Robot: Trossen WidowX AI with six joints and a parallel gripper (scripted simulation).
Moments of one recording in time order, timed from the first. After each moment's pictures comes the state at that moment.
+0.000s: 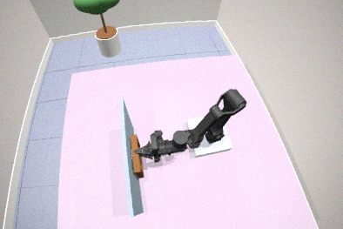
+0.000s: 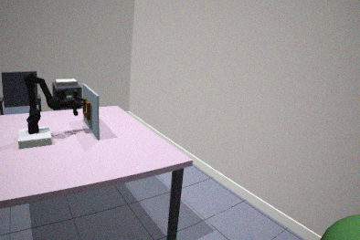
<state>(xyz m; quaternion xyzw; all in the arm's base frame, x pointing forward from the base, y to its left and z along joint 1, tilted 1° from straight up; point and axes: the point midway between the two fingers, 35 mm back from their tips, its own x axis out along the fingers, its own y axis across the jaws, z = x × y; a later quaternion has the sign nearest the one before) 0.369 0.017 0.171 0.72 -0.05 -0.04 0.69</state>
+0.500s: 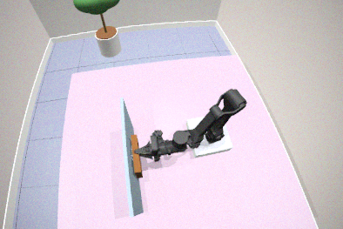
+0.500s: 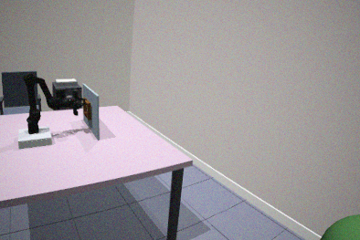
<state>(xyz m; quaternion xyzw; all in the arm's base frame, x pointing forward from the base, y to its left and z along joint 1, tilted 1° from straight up) 0.369 0.017 0.171 0.70 -0.05 -0.04 0.71</state>
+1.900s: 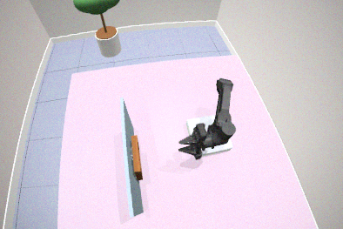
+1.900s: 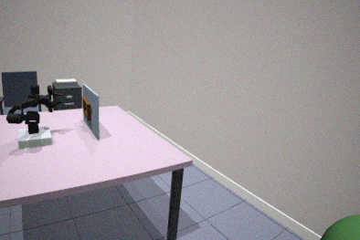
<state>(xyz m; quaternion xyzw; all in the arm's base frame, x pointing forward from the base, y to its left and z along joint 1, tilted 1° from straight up) 0.193 0.053 0.202 0.79 -0.05 -0.04 0.61</state>
